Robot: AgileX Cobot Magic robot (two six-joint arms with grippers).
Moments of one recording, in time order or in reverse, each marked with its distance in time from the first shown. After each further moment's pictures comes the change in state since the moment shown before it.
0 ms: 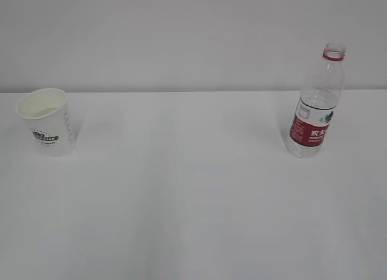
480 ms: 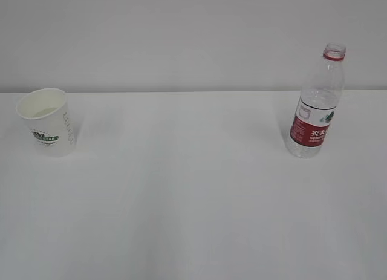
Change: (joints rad) left arm 0.000 0.000 0.000 -0.001 0.000 0.000; right arm 0.000 0.072 0.000 0.000 0.001 0.000
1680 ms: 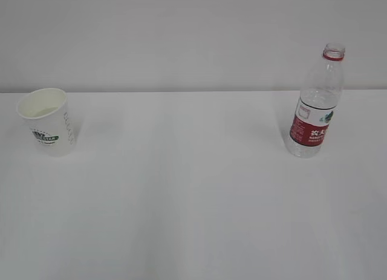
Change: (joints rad) left arm 0.000 0.000 -0.009 0.000 0.013 0.000; right arm 0.000 0.034 -0.010 0.019 0.025 0.000
